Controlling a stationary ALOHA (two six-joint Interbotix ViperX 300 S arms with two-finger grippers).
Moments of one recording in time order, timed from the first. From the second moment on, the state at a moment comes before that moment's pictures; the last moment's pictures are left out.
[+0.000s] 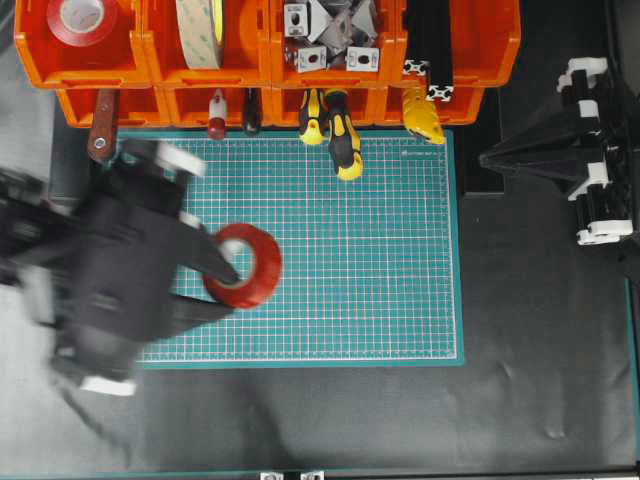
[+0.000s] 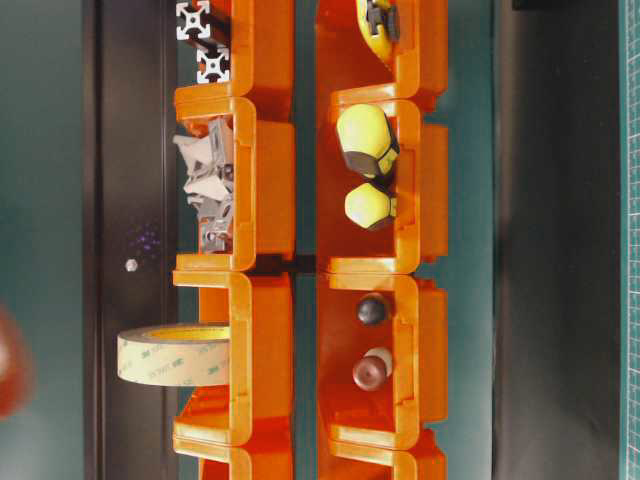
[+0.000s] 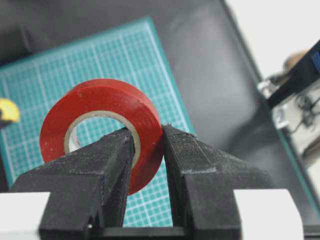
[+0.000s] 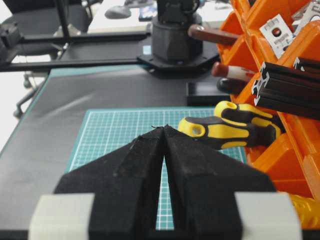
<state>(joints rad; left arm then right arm) -0.31 -0.19 0.05 0.09 0.92 0.01 0.04 -0.95 1.19 0.02 -0.14 0.02</state>
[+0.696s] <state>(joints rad) -0.26 0.10 0.21 0.09 0.83 0.01 0.04 -0.95 1.19 0.02 -0.14 0.02</state>
